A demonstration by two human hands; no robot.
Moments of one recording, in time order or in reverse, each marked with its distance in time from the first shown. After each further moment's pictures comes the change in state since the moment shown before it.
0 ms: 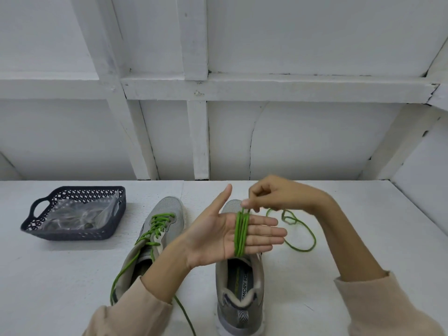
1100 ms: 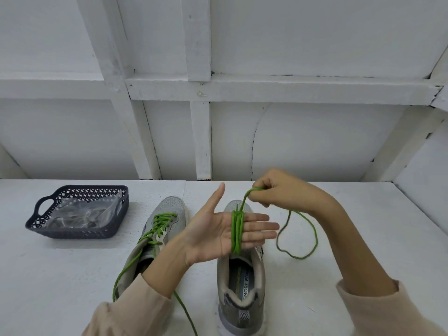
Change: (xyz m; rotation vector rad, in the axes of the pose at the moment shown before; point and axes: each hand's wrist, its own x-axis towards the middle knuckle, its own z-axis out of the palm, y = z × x) left_hand -0.002 0.002 -0.009 -0.045 0.030 0.026; right_hand -0.003 -0.015 0.003 -0.148 0.191 -0.024
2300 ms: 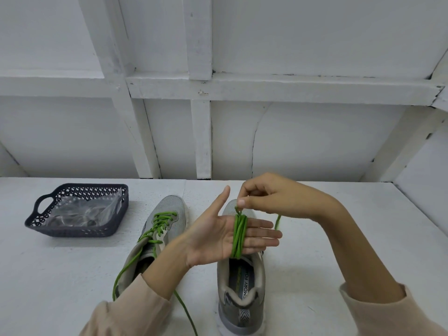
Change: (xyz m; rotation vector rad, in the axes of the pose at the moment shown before) left_hand -0.001 -0.004 0.001 0.065 0.033 -0.051; right_hand -0.010 -0.018 0.002 0.118 -0.153 -0.104
